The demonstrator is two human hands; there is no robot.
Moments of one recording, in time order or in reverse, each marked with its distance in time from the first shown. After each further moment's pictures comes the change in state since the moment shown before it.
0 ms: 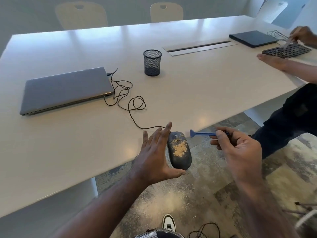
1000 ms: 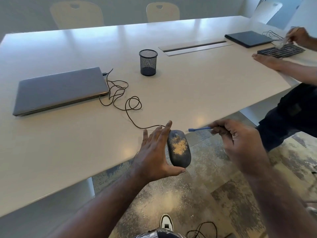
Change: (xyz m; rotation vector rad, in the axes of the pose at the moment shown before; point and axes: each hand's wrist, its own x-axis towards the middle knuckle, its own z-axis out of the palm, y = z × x) left_hand 0.010 0.005 0.007 -0.007 -0.003 0.021; right_hand 0.032 -0.012 -0.027 -0.468 -0.247 -0.406
